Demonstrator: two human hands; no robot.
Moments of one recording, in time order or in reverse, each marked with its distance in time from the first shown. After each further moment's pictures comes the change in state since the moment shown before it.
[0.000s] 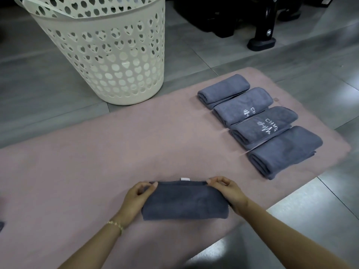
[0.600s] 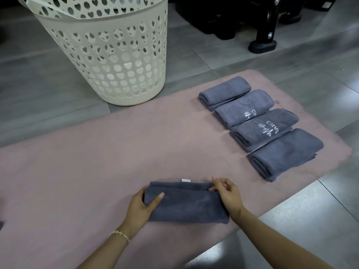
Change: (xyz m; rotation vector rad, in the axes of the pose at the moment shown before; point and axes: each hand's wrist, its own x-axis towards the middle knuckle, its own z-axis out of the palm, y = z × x) left_hand -0.016 -0.013 0.013 0.005 0.029 0.159; right_hand -0.002 0.013 0.012 -0.062 0.252 -0.198
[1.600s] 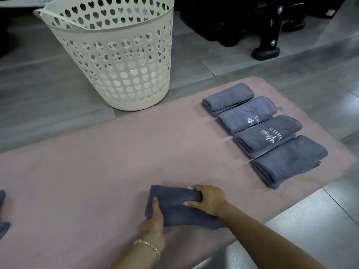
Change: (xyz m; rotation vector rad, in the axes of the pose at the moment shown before) left_hand -0.016 0.014 0.053 -0.332 0.509 -0.815; right_hand 0.001 -0.030 0.036 -1.171 -0.568 -0.305
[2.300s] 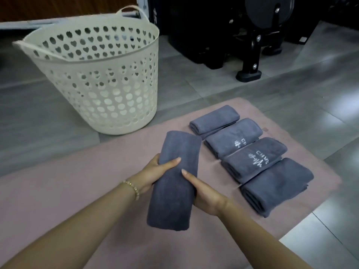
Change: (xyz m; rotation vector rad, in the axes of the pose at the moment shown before) left_hand -0.037 0.199 0.072 0.296 -0.915 0.607; right_hand 0.015 -0.029 -0.108 1.500 -0.184 -0.122
